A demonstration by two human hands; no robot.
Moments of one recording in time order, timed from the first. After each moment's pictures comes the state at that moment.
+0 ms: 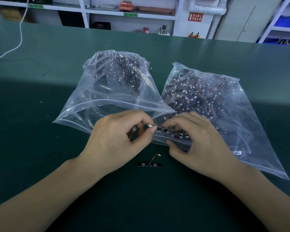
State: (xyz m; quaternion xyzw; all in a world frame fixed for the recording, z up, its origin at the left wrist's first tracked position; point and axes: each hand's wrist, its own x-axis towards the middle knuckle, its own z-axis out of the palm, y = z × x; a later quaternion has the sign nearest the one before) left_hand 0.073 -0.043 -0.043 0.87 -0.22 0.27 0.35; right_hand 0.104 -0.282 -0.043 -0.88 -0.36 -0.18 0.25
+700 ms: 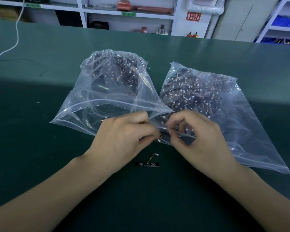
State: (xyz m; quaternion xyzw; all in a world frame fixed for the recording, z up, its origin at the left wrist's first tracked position) left_hand 0.076 -0.054 -0.040 0.91 -0.25 0.26 0.19; right_hand 0.098 -0.277 -0.041 -0.85 -0.33 -0.23 0.34
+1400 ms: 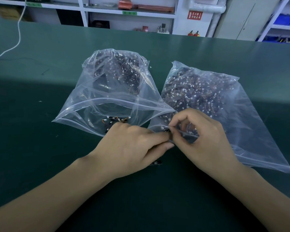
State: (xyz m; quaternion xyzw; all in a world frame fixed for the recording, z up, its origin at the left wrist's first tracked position) left_hand 0.070 -0.062 -0.042 0.92 -0.30 0.24 0.09; right_hand 0.100 -0.278 -0.043 -0.84 -0.33 -0.23 0.36
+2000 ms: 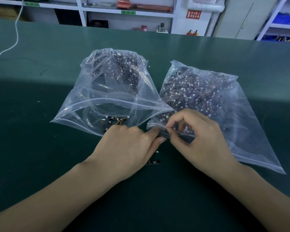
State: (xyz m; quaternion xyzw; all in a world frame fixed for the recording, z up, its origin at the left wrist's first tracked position) left_hand 0.065 -0.069 -0.043 0.94 -0.23 0.25 -0.05; right_hand 0.096 -0.275 -0.040 -0.85 -0.33 -0.22 0.34
